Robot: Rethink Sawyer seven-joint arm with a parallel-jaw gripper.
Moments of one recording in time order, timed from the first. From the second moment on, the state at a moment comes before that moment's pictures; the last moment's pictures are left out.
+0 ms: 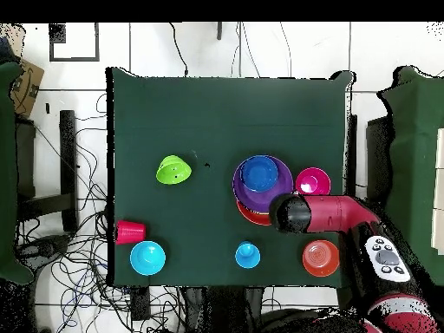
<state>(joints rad) -0.61 -0.54 0.12 1.67 -0.63 0.48 1.00</state>
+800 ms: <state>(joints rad) -0.59 -0.54 0.09 1.67 -0.62 0.46 1.01</state>
